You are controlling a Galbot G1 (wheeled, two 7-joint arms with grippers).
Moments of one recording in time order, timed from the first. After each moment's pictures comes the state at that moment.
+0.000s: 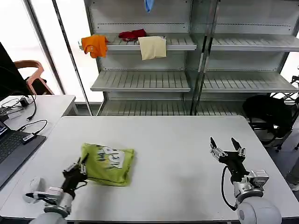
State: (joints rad) left arm 1.46 -1.33 -0.76 -2.07 -0.03 0.23 0.15; right arm -1.34 1.39 0.71 2.17 0.31 -0.41 -0.03
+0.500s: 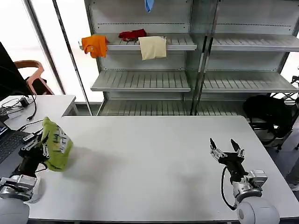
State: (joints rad) left arm 1.40 -1.17 -0.94 -2.11 0.36 0.13 0.21; right arm -1.34 1.38 0.71 2.13 0.33 -0.38 -0.04
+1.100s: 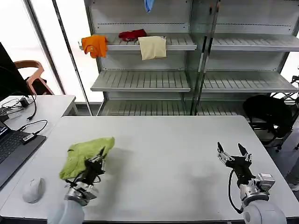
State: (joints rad) left arm 1.32 -1.29 -0.50 -1.95 0.65 0.05 0.21; right arm -1.37 1.37 0.76 2.12 0.36 -0.38 -0.04
